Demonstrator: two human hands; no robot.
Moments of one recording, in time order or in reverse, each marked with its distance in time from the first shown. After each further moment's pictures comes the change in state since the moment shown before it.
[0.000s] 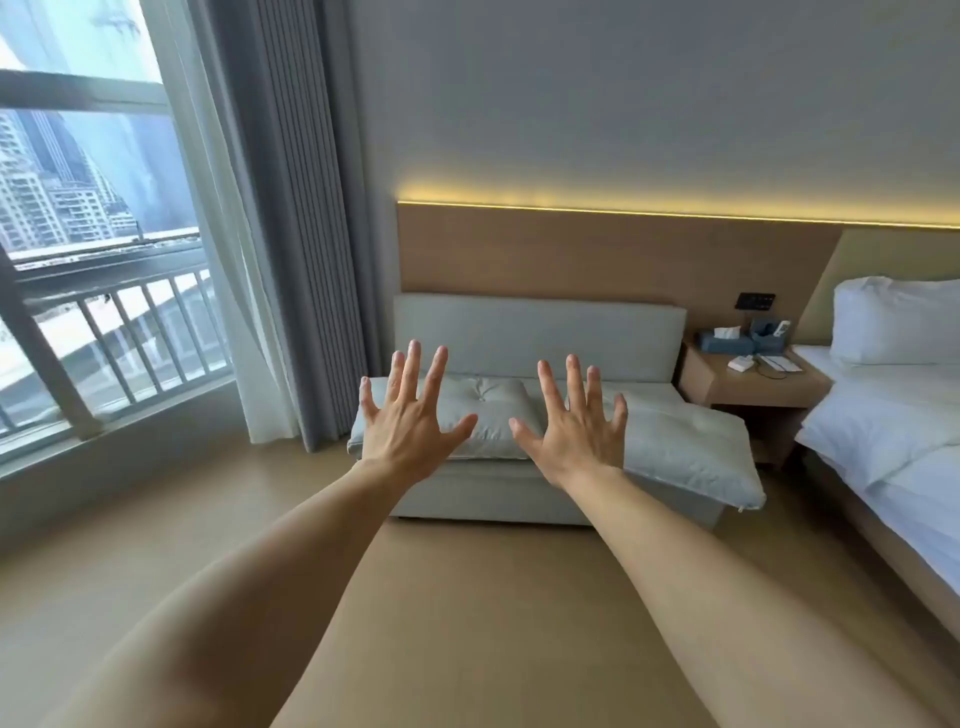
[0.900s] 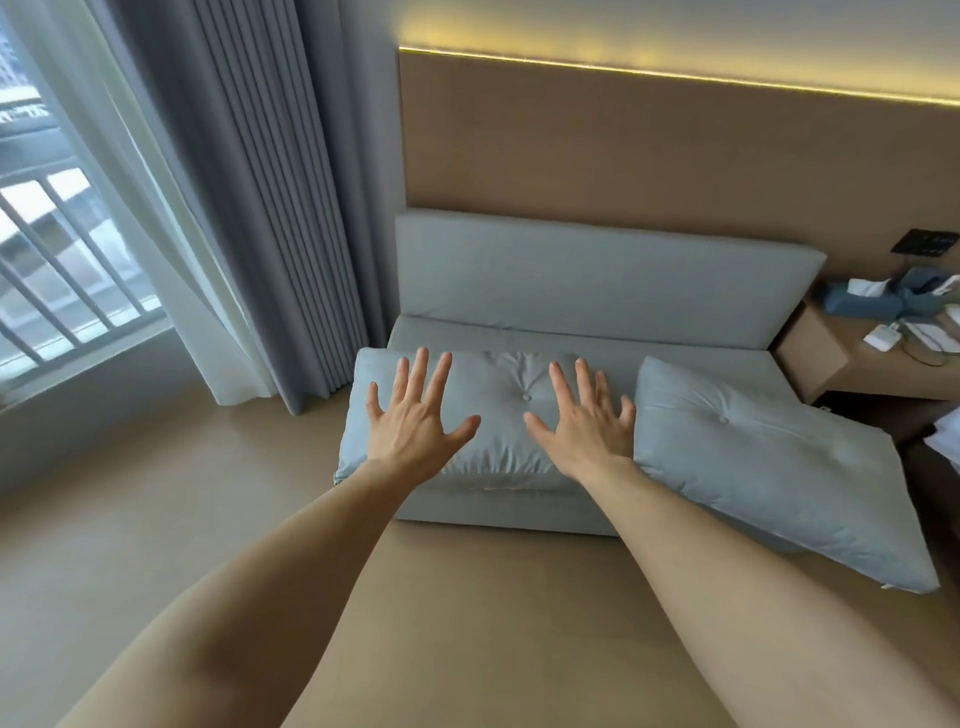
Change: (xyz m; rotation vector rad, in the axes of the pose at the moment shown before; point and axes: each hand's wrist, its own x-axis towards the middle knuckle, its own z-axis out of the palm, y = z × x) left_hand 0.387 -0.234 0.313 -0.043 -0.329 -0.114; right_hand 0.470 -0.064 0.306 -0.032 -0.372 0.071
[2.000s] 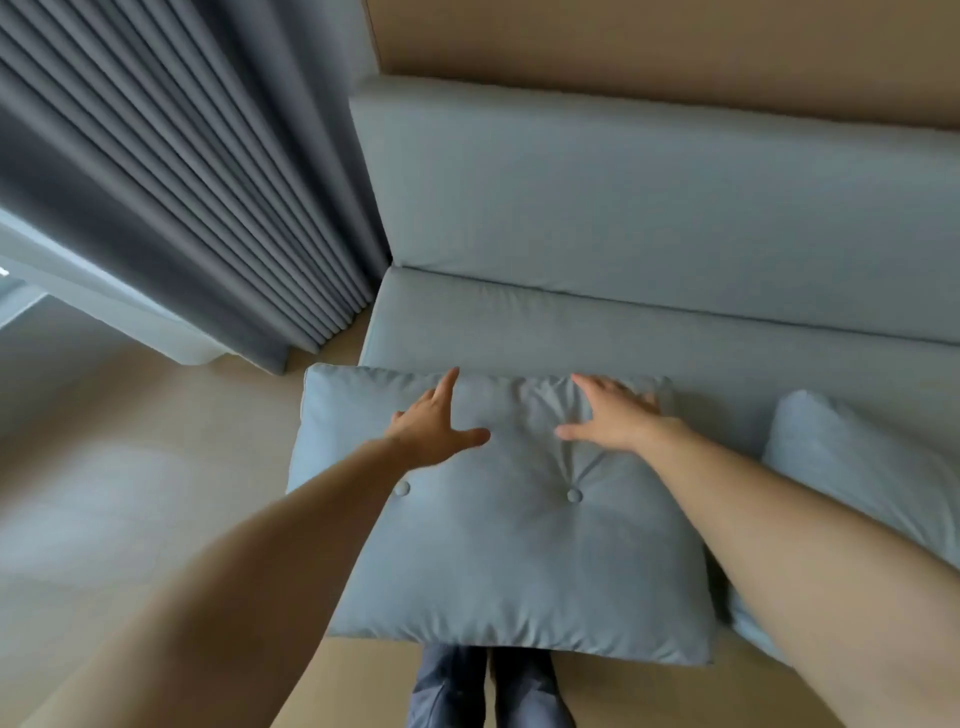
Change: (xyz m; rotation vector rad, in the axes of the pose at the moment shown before) left_hand 0.450 -0.101 0.262 -0.243 -0.742 -0.292; right_hand 0.548 0.051 0.209 0.068 -0.705 -0.139
